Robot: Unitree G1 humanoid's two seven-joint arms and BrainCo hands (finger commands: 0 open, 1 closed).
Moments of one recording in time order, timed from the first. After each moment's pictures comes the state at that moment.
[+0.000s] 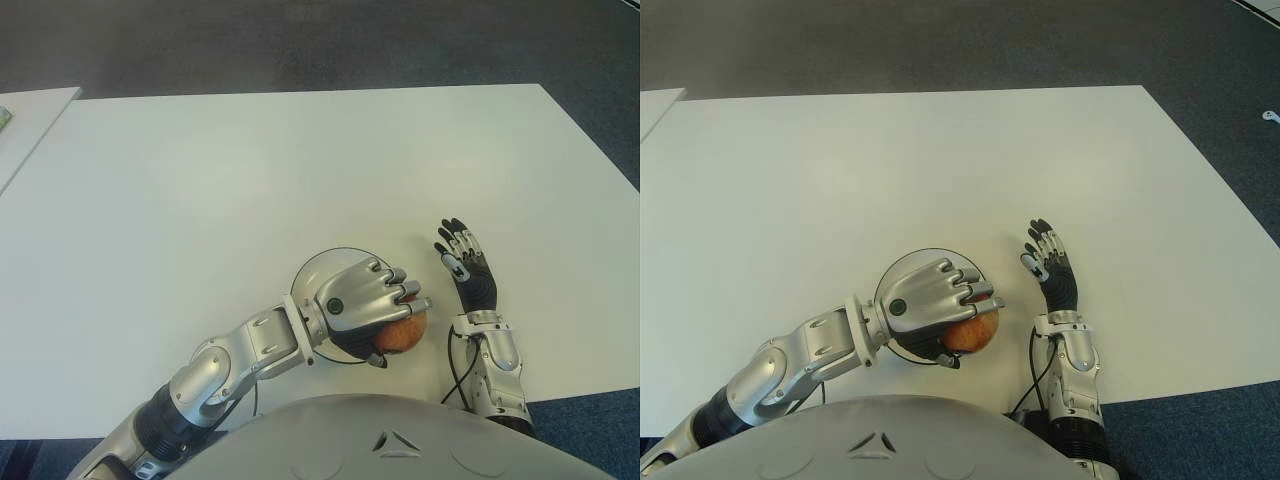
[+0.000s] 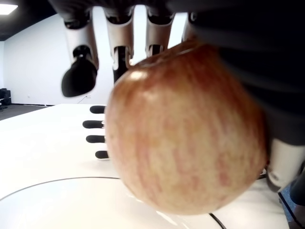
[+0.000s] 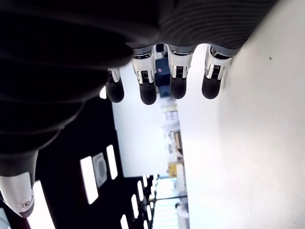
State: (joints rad) left arm 0.06 0.42 -0.65 -0.58 1.13 -0.30 -0.29; right arm 0.26 -0.09 -0.14 0.19 0.23 -0.40 0.28
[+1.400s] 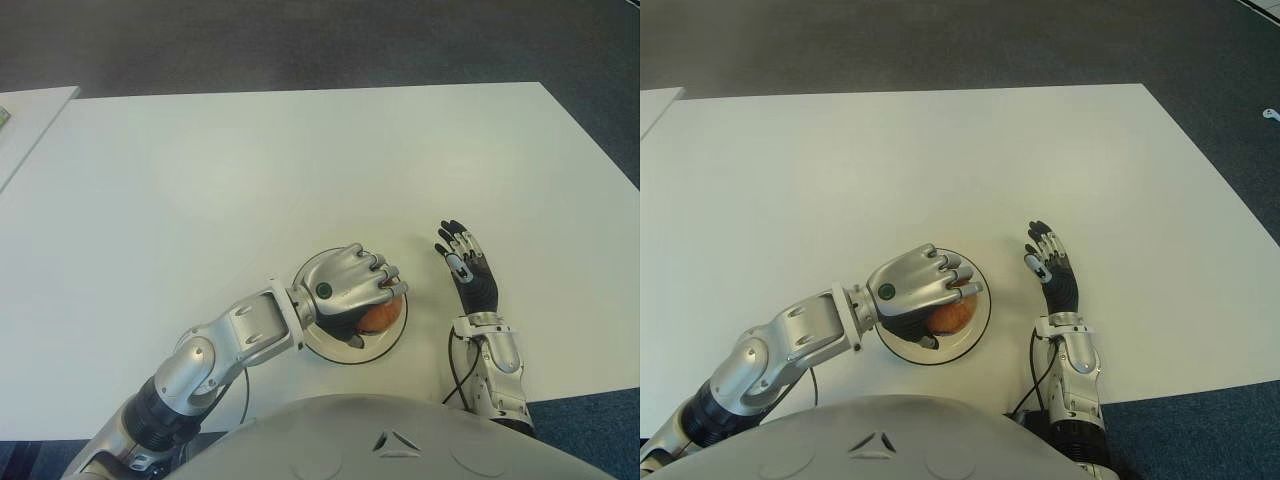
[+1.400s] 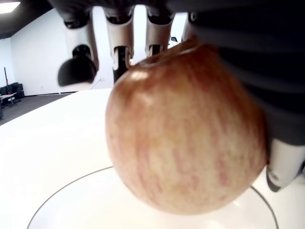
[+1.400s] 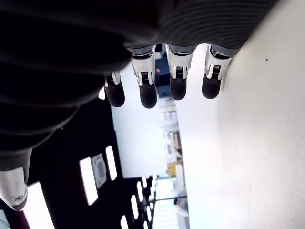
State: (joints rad) left arm 0.03 0.44 -0.53 -0.63 1.16 -0.33 -0.51; right arm 0.28 -0.08 -0.14 0.17 0.25 -0.40 0.28
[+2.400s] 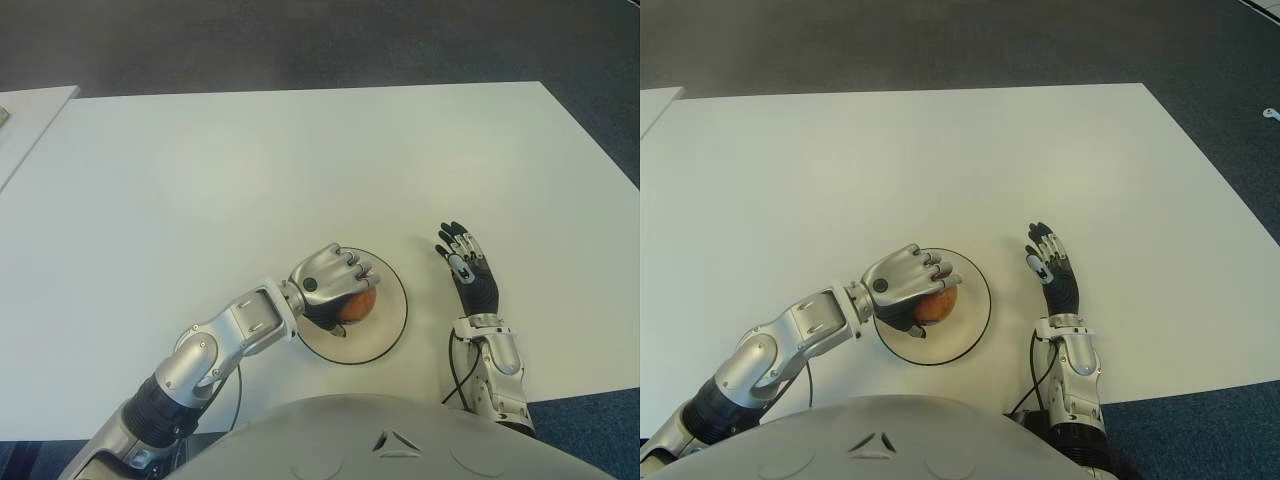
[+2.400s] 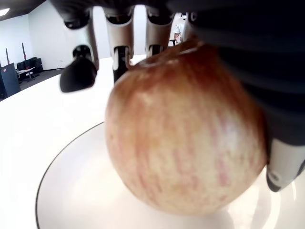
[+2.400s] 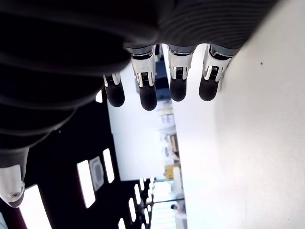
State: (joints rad) left arm 0.06 0.46 -0.51 -0.48 1.22 -0.32 -0.39; right arm 0.28 -0.08 -0.14 0.15 0.25 -0.38 0.27
